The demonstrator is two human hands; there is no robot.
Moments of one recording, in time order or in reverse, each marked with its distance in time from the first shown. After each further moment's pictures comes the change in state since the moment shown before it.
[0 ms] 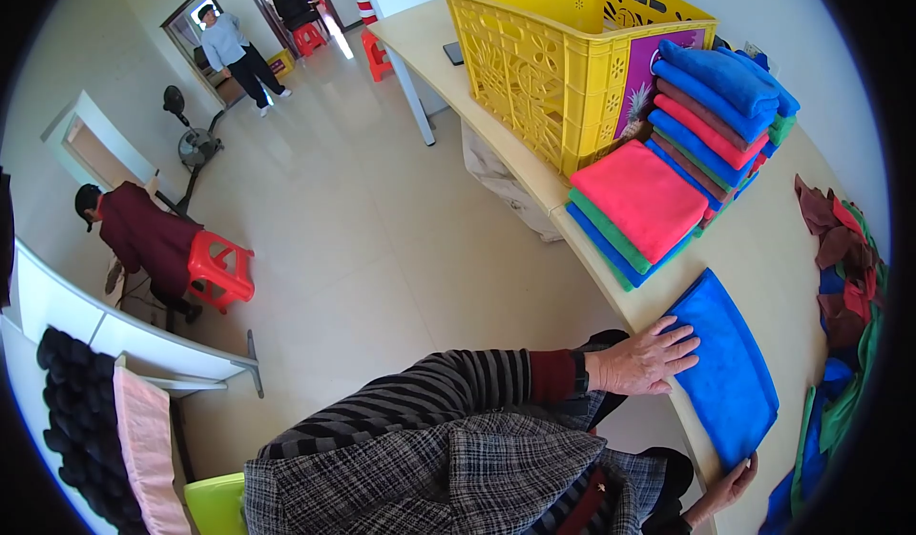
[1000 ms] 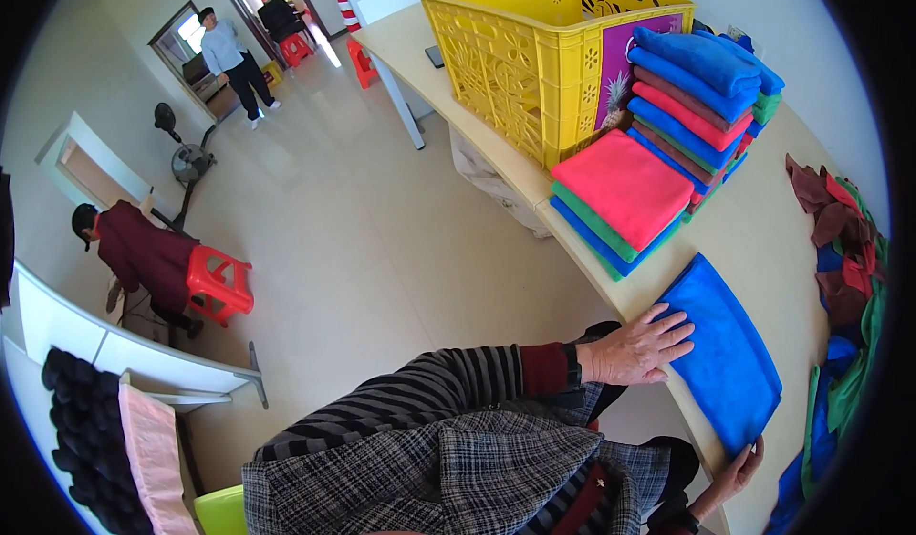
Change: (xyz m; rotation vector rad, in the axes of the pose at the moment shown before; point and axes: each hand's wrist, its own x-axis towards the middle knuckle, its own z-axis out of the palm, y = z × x) left_hand 0.004 0.002 -0.003 -0.021 -0.024 0.002; right_hand -0.004 0.004 -0.008 0.061 -0.049 0.009
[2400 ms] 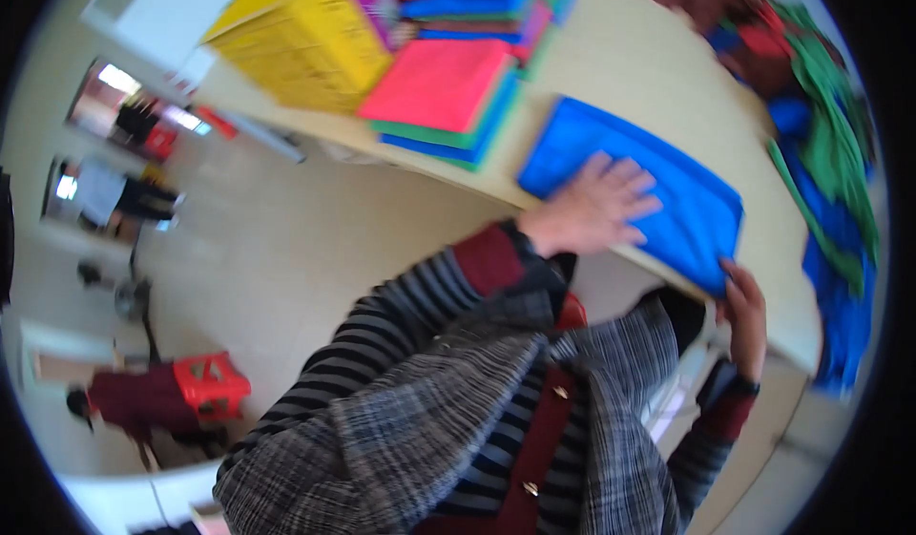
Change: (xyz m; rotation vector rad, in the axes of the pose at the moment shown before) left_hand 0.075 0.020 0.011 0.016 -0.211 0.236; right_hand -0.016 -0.105 -0.045 0.225 -0.540 0.342
